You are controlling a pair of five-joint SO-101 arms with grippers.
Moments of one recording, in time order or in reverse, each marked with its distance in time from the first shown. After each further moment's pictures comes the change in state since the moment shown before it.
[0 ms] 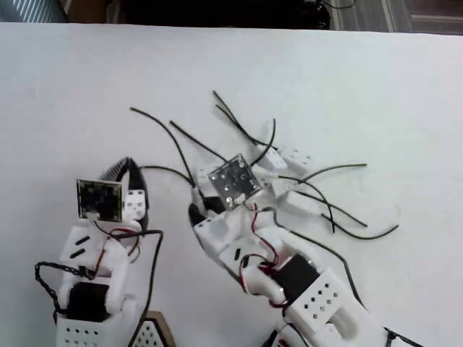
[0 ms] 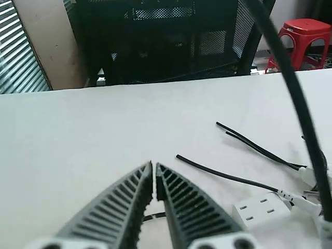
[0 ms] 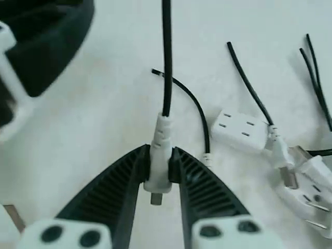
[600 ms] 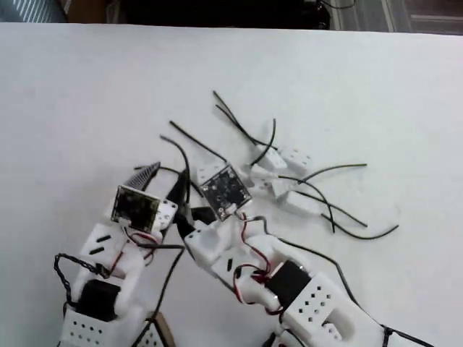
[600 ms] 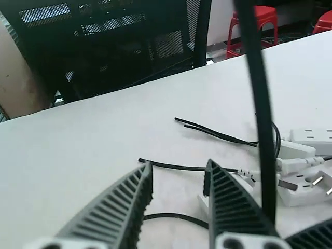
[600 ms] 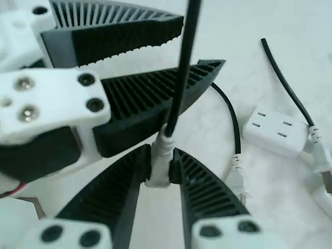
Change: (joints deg) left arm 11.5 -0.7 2.7 -0.7 -6.5; right arm -4.2 -0.1 3.2 -4.2 -2.0
